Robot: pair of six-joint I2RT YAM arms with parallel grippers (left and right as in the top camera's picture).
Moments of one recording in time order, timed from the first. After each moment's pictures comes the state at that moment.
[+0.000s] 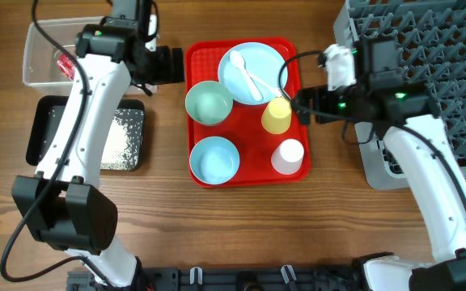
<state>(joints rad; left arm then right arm) -0.16 1.84 1.77 -1.11 0.01 -0.24 0.21 1.47 1.32 -0.90 -0.27 0.02</state>
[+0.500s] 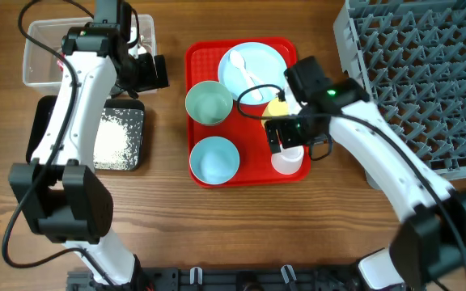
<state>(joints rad) -0.07 1.89 1.73 -1.13 0.02 -0.25 0.41 1.69 1.32 -1.07 -0.08 0.19</state>
